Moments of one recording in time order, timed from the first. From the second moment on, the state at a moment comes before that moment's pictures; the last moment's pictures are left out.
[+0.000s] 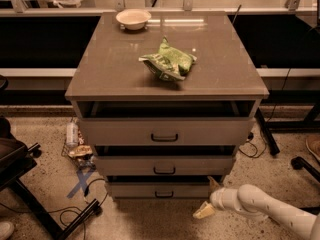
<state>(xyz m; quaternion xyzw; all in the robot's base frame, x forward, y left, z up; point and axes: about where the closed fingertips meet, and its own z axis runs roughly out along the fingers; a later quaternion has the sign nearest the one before) 0.537 -0.202 0.266 -0.49 0.78 0.15 0.36</state>
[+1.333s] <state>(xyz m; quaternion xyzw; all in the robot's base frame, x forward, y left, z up) 0.565 -0.151 0.207 -0.55 0.76 0.15 0.30</state>
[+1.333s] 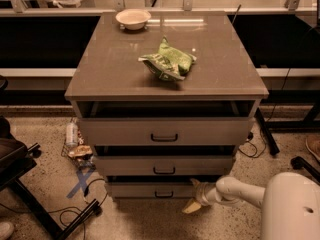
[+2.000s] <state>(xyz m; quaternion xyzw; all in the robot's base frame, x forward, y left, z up) 0.564 -0.140 0.196 -0.56 0.76 0.15 0.29</state>
